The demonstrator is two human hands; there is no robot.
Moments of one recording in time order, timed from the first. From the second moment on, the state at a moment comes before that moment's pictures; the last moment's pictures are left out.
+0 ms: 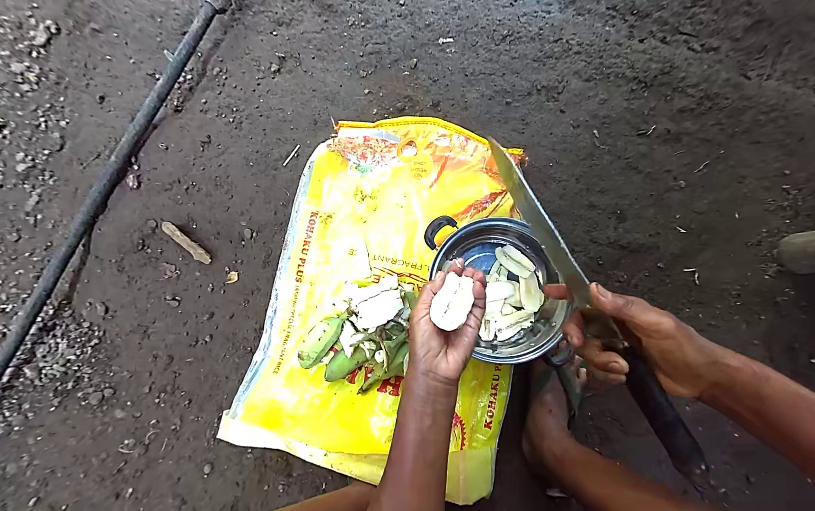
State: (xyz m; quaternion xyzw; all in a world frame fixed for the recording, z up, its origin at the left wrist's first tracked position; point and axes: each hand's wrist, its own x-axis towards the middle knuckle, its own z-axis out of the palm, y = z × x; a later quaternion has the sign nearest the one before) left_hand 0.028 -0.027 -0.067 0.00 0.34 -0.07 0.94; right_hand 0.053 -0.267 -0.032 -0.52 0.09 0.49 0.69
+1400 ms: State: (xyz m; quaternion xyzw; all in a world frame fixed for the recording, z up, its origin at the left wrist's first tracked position) left_hand 0.011 -0.084 -0.021 0.39 0.20 -0.04 0.90; right_hand 0.042 -0.222 0.005 -0.68 0.06 0.32 0.65
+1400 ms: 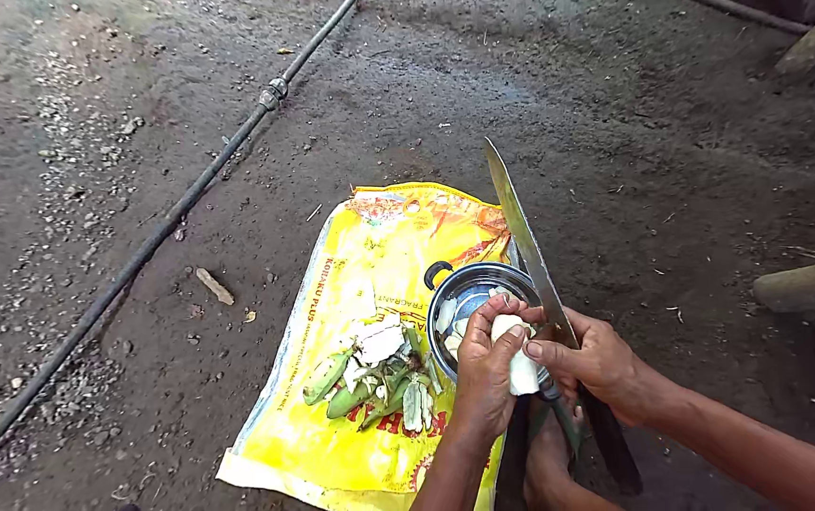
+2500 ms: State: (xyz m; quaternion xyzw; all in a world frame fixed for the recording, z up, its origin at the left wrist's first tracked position) left_hand -0.015 -0.074 -0.036 0.04 0.01 -0.24 0.97; right_hand 0.017 -0.234 0.022 -0.85 -0.32 -0.02 0.42
